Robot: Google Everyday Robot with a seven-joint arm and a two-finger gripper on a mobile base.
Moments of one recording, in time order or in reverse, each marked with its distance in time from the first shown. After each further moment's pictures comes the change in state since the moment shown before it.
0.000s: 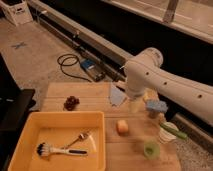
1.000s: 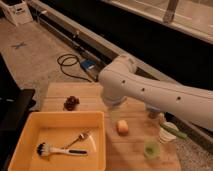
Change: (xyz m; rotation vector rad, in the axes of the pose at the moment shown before) arm -0.146 0.033 0.001 -0.029 -0.106 -0.259
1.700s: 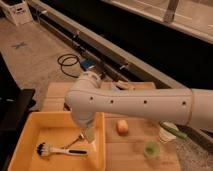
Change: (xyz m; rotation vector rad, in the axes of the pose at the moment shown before) arm -0.111 0.032 0.031 -0.087 -0.115 -0.247
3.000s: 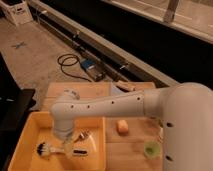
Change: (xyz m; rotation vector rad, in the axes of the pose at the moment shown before) arm -0.098 -0.026 0.120 -0.115 -0.247 -0.048
